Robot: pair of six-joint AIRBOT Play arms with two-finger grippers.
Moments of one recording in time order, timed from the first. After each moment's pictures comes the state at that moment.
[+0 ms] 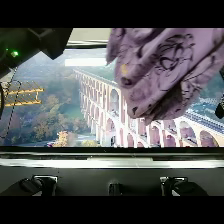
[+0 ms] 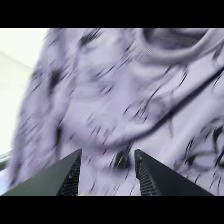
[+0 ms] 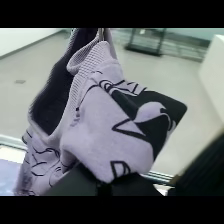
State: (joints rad) left arm -0.51 -1.07 1.60 1.04 -0.54 -1.18; right arm 0.29 -1.04 2.03 -1.77 0.92 1.52
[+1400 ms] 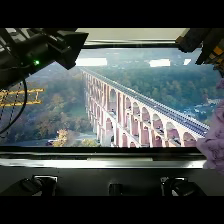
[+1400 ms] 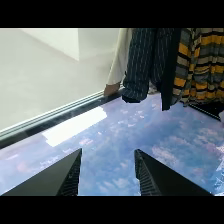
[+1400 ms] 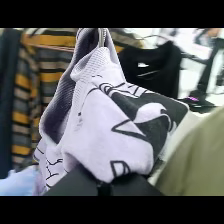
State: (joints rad) left arm -0.51 -1.10 1.54 1.11 -0.52 -1.18; right arm 0.29 -0.75 2.03 -2.63 1.37 1.68
